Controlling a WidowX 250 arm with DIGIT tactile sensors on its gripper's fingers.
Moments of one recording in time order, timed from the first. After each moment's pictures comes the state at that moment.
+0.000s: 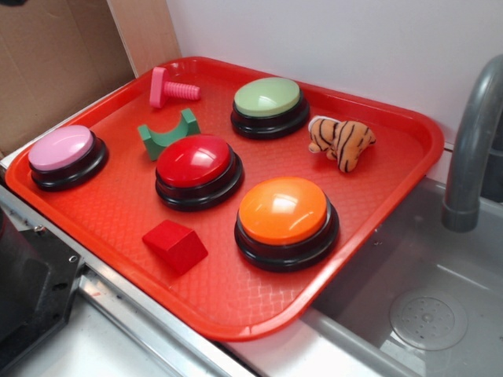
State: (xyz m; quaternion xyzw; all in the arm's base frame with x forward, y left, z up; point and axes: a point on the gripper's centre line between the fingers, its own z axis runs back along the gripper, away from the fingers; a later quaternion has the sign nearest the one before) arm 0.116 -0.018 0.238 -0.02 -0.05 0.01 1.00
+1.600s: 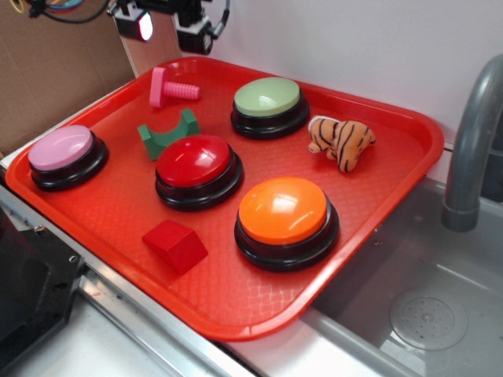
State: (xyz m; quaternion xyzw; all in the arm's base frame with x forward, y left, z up) arm 0.297 0.112 0.090 0.11 -0.05 0.22 0.97
